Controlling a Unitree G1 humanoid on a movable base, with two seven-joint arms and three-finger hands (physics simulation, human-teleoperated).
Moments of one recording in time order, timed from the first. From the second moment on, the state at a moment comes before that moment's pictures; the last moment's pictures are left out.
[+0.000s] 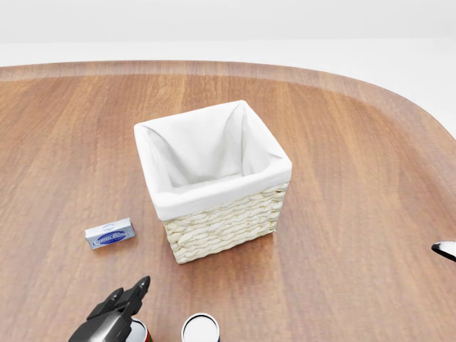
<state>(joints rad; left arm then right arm) 0.16 0.14 -0.02 0.15 0.92 -0.09 -0.29 0.07 -0.12 -0.58 -0.66 0.33 0.09 0.03</state>
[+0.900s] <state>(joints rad) 0.08 0.16 0.00 0.31 0.93 -0.09 -0.20 0.07 -0.11 -0.58 -0.66 0.33 0.09 0.03</state>
